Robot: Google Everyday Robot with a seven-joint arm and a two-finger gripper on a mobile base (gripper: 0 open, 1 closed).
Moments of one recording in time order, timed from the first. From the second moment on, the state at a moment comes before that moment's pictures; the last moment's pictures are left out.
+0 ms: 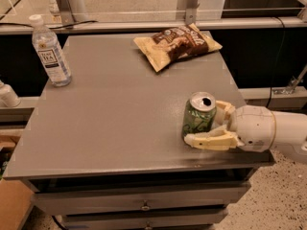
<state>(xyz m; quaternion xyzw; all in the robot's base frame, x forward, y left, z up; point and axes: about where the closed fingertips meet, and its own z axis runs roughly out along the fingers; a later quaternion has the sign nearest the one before) 0.435 -0.103 0.865 -0.46 0.57 0.42 0.54</state>
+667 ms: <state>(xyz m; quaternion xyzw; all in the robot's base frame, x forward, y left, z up) 0.456 -0.085 0.874 -0.46 0.55 0.42 0.56</state>
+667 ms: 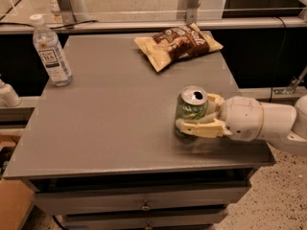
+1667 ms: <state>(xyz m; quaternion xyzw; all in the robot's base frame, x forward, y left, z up) 0.531 0.001 0.945 -0.47 0.55 0.42 0.55</state>
